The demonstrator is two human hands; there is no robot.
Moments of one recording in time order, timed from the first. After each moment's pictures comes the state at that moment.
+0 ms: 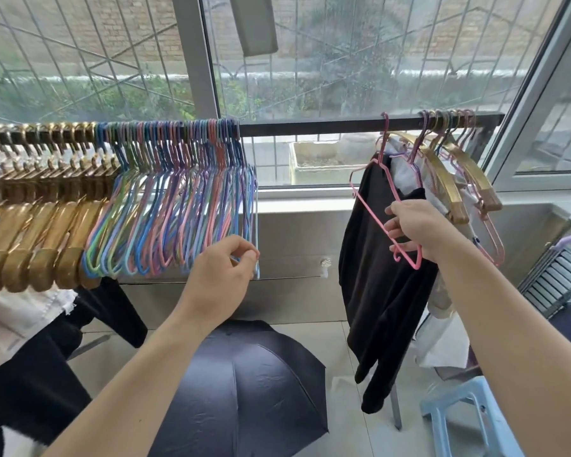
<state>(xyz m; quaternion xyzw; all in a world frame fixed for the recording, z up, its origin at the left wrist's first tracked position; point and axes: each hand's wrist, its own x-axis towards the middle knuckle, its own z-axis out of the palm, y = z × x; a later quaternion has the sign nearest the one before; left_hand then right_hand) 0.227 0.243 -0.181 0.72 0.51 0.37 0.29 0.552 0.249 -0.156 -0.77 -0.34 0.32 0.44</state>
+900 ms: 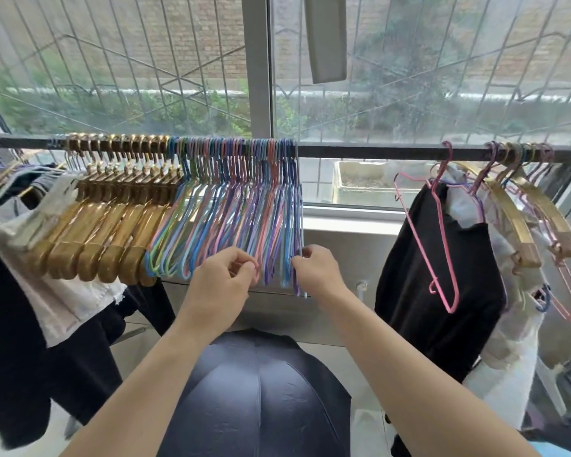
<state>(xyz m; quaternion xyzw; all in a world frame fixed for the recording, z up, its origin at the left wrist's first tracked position) 0.171 0.251 -0.173 0.66 0.57 0.42 0.26 0.344 0.304 -0.199 -0.69 -0.52 0.33 0.38</state>
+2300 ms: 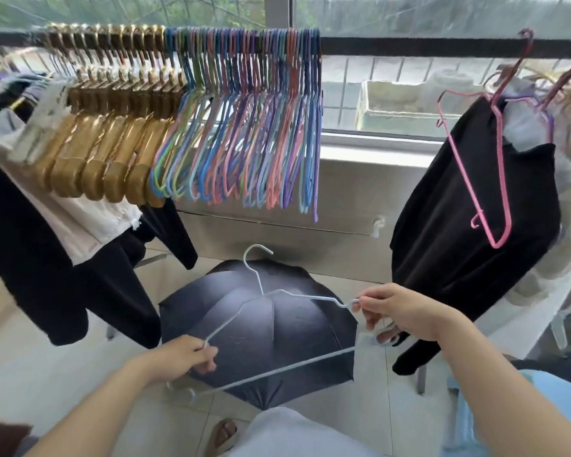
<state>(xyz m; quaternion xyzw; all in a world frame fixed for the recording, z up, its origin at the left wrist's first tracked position) 0.023 0.200 -0.417 0.58 0.63 -0.06 0.51 0.470 0.211 -0.337 -0.60 -0.49 0.62 0.15</state>
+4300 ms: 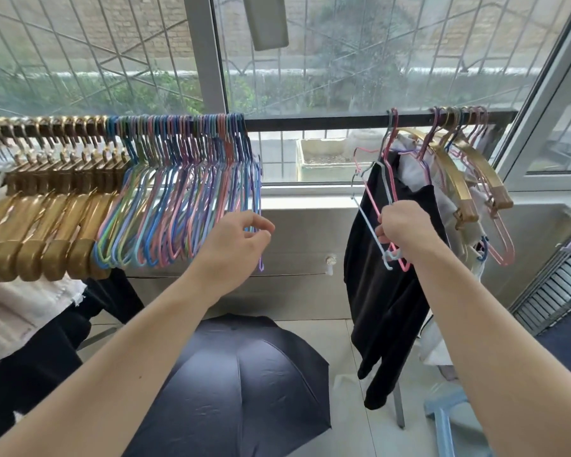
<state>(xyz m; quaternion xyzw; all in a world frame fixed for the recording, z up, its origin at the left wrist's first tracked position) 0.233 0.248 -0.147 0.72 0.51 0.32 0.35 0.523 0.267 -0.169 -0.82 -0.33 0.24 0.41</state>
